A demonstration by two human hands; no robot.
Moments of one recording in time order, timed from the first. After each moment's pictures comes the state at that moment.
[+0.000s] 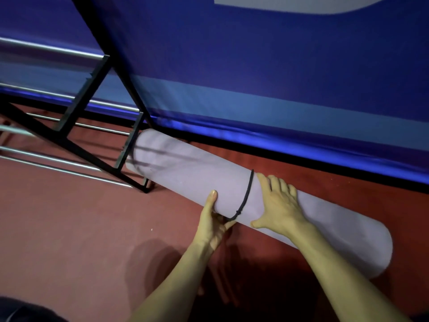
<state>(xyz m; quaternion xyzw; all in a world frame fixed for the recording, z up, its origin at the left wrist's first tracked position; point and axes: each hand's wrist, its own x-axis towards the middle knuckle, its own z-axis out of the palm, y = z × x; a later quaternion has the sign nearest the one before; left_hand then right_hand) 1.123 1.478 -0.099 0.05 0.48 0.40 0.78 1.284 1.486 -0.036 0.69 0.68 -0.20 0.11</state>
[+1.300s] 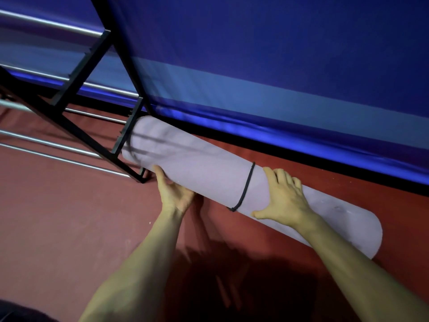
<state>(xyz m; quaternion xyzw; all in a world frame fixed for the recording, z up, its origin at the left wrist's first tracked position) 1.055 1.541 -0.117 -0.05 0.31 0.58 0.75 1.296 1.491 -0.054 0.69 0.70 -0.17 0.07</state>
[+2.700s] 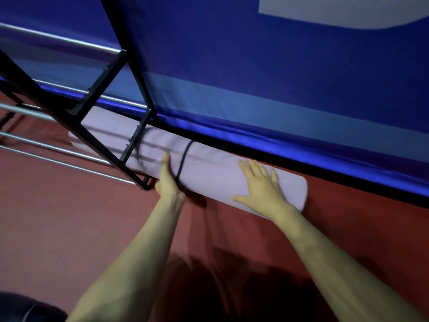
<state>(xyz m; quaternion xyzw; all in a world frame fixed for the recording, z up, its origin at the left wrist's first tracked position) 1.022 1.578 -0.083 -0.06 0.59 0.59 0.55 1.230 1.533 -0.034 0.66 0.72 -0.21 0.05</state>
